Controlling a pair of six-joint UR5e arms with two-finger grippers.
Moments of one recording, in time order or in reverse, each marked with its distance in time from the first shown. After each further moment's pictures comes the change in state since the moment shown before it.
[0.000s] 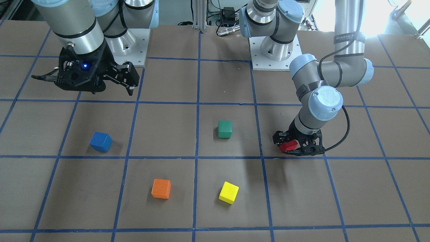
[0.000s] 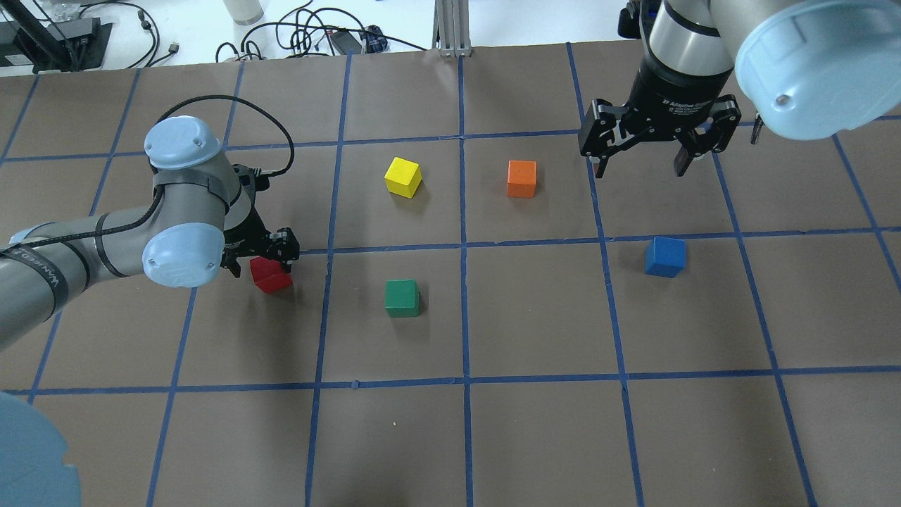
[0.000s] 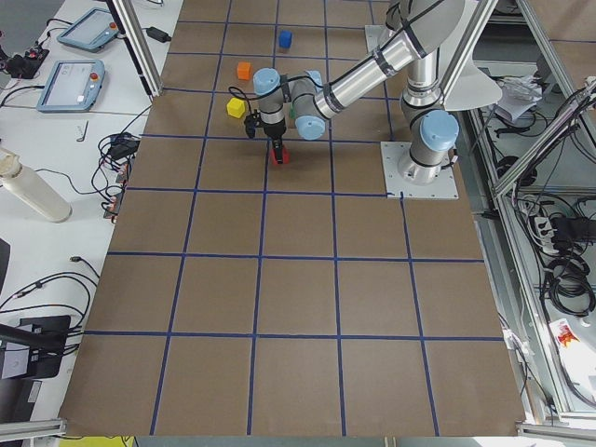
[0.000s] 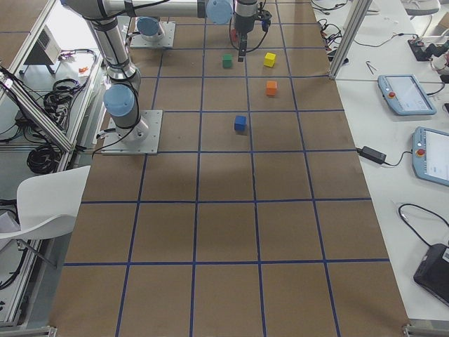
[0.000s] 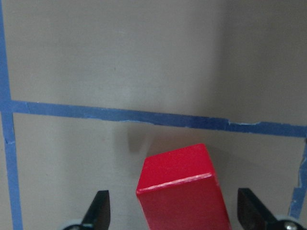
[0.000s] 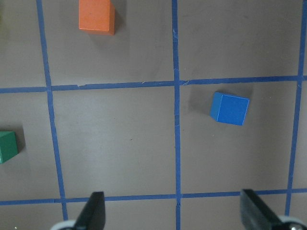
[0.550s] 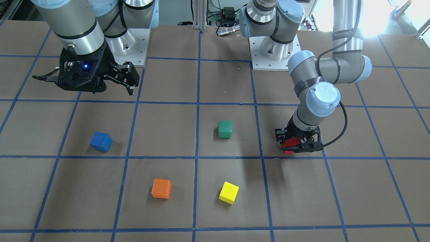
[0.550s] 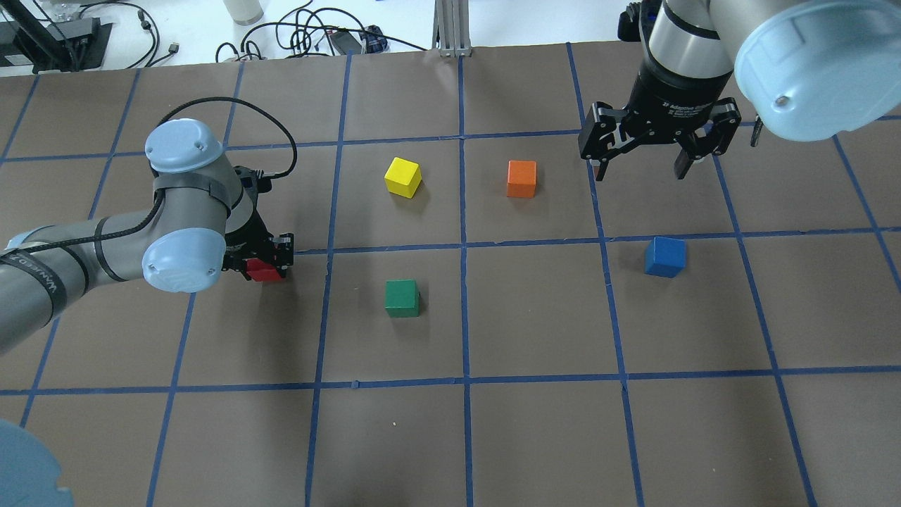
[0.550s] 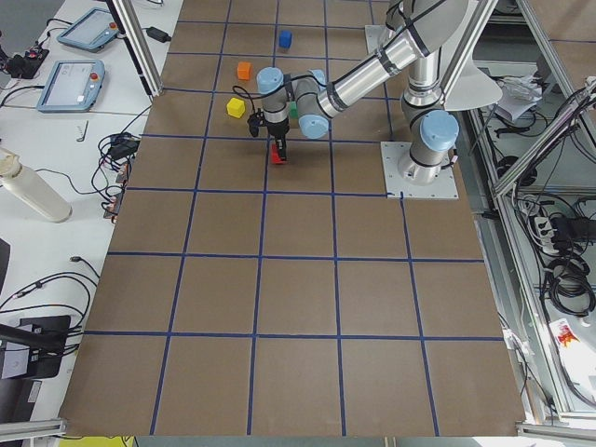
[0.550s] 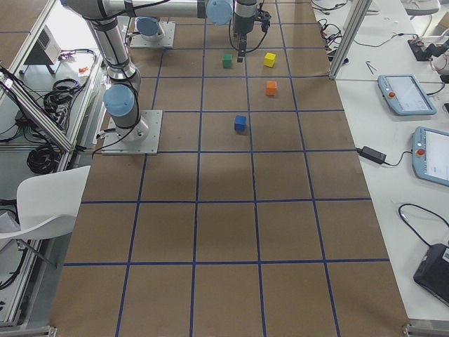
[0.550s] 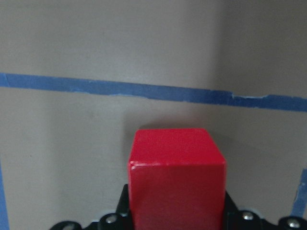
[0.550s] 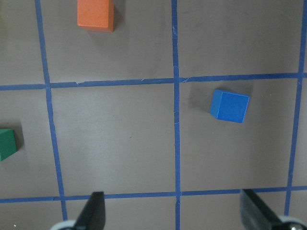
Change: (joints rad) left arm -0.019 0.027 0.034 -0.027 -0.001 0.002; right arm 0.000 0.000 0.003 0.007 -0.001 0.000
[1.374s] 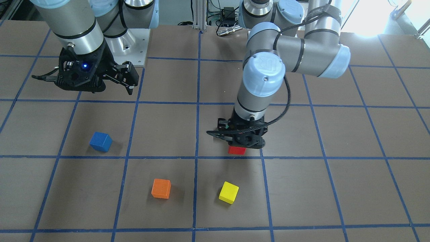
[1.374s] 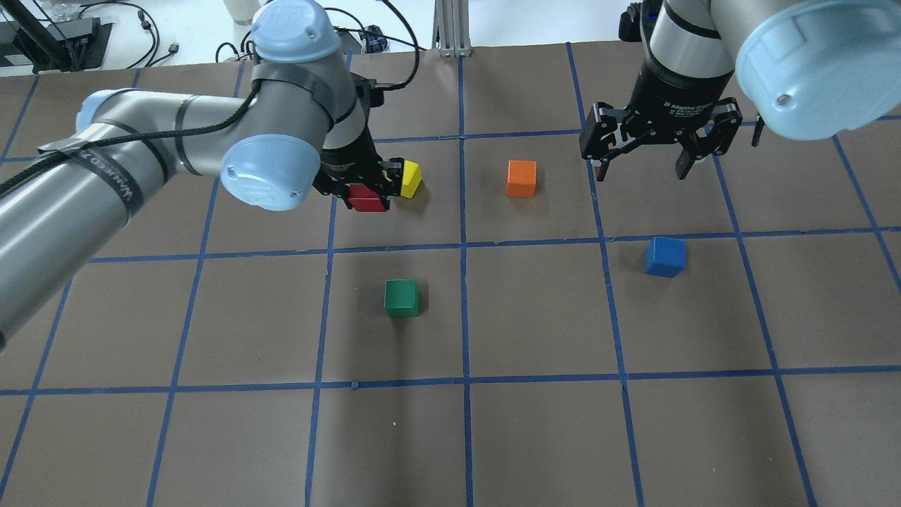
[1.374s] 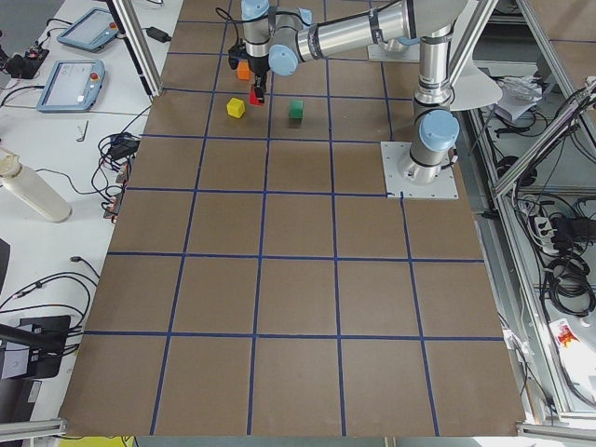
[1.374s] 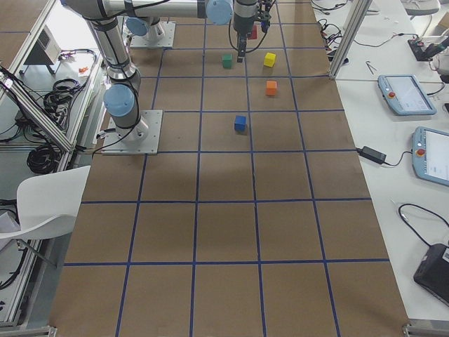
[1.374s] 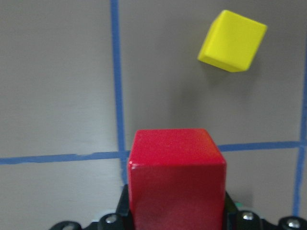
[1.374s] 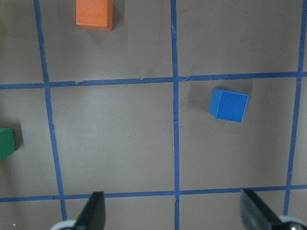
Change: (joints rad) left arm -0.357 -0.034 0.332 -0.241 -0.129 -0.193; right arm -0.004 -0.002 -0.001 0.004 0.000 -0.003
